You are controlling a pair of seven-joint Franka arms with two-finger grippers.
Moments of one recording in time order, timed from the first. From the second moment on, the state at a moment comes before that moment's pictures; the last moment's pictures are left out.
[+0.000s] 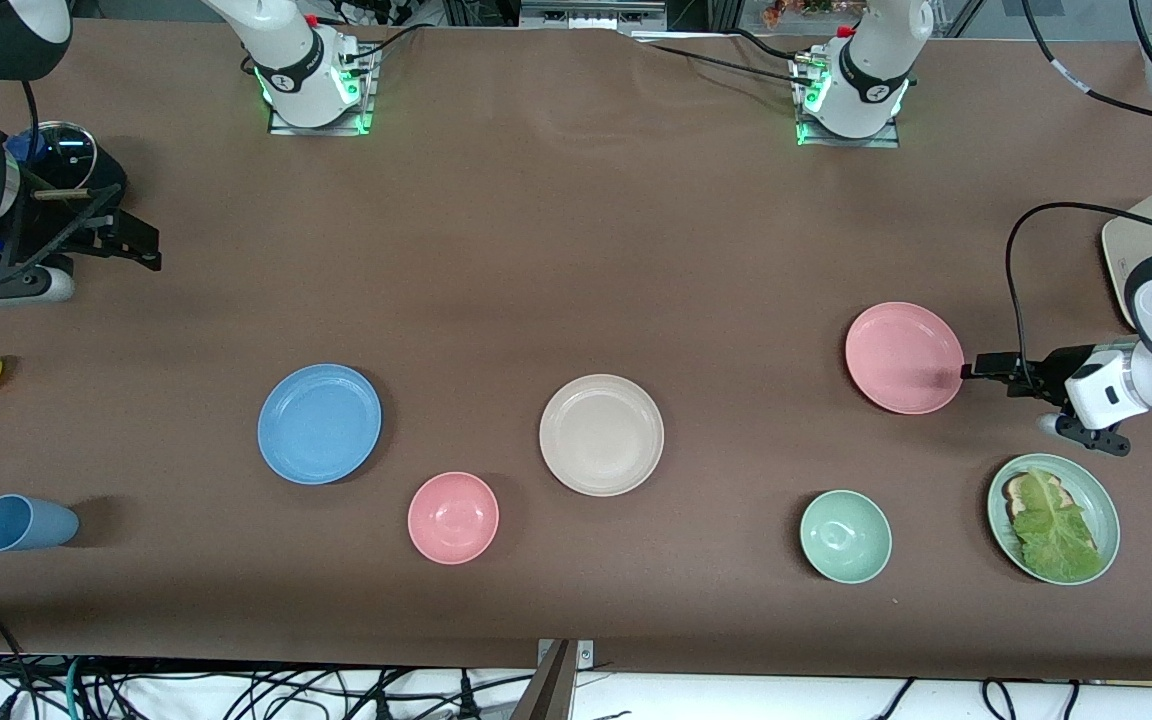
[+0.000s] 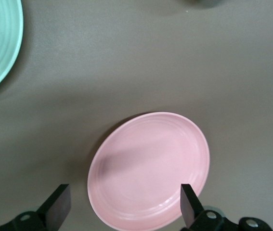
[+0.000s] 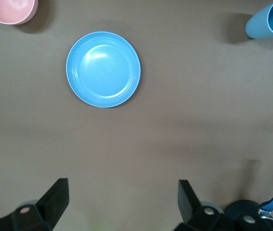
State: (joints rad) left arm 0.29 0.54 -0.03 -1.68 -0.25 1.92 0.62; right arm 0.09 0.09 -0.02 -1.56 -0.04 1.57 -0.04
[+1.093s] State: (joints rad) left arm 0.37 0.57 -0.03 -1.94 -0.44 2.21 0.89; right arm 0.06 0.09 -0.02 -1.55 -0.03 1.57 -0.04
